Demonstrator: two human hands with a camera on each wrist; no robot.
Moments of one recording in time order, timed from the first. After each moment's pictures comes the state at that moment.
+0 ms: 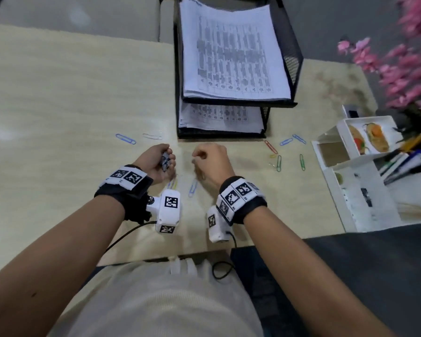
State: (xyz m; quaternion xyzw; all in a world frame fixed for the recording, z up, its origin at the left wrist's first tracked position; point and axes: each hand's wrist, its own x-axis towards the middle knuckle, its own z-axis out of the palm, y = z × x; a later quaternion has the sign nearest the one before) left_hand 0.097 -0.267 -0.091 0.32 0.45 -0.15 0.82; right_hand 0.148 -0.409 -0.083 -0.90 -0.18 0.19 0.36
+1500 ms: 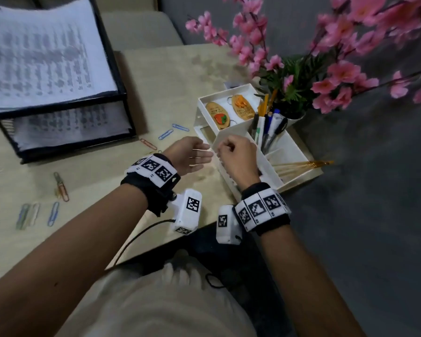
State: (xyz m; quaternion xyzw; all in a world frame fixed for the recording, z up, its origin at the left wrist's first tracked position) left_hand 0.232 -0.580 -0.037 0.55 0.25 -0.31 0.74; right_hand 0.218 -0.710 -0.013 -0.92 0.00 0.01 0.40
